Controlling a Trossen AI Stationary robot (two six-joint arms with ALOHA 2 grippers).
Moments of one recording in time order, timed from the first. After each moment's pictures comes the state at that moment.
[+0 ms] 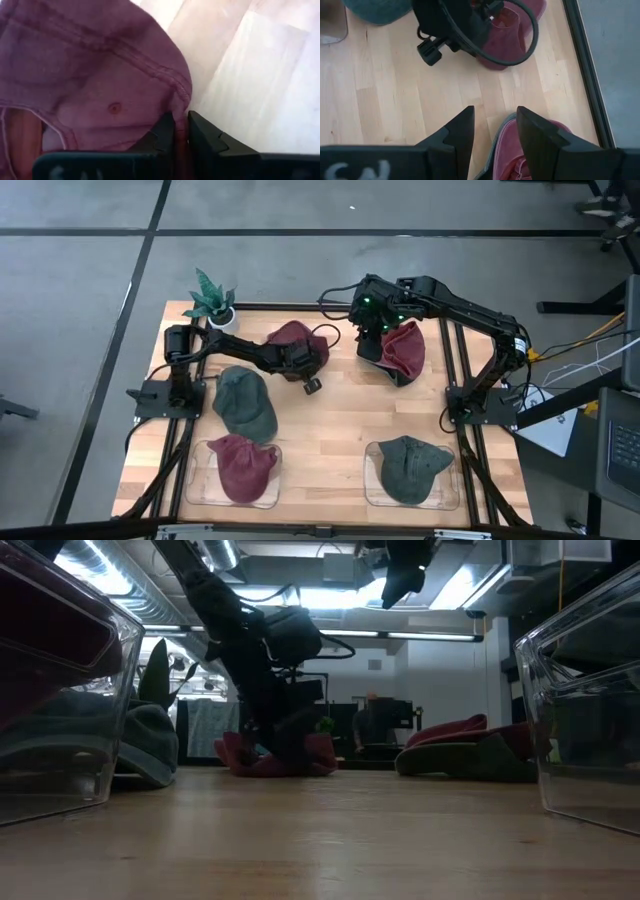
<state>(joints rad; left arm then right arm) 0.21 1.90 1.01 -0.13 -0.20 -0.24 -0.31 1.66 1.89 -1.28 0.00 -0.11</state>
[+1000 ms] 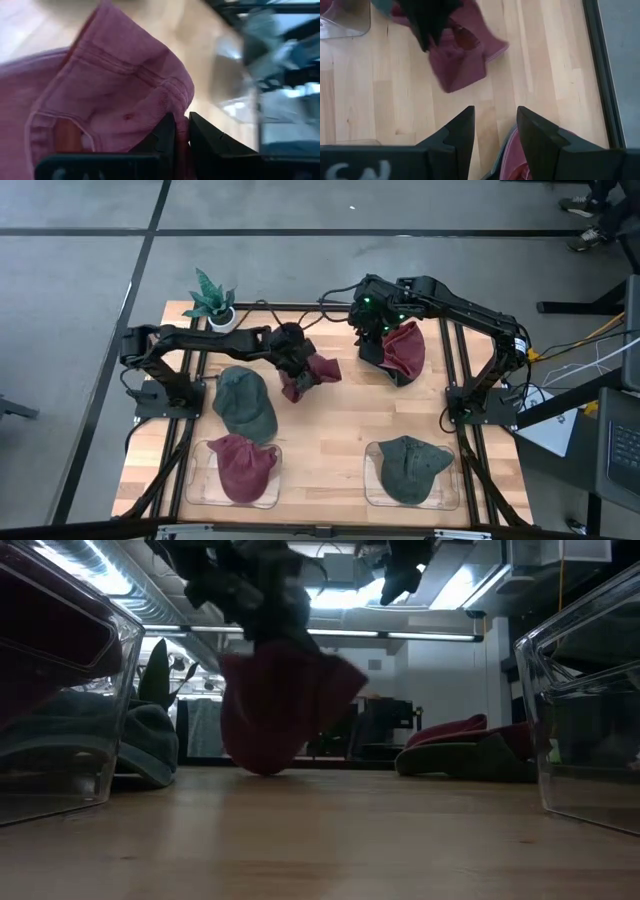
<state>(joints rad) 0.25 1.54 1.01 -0.16 0.43 -0.50 -0.31 1.66 1.89 -1.28 -0.08 -0.17</state>
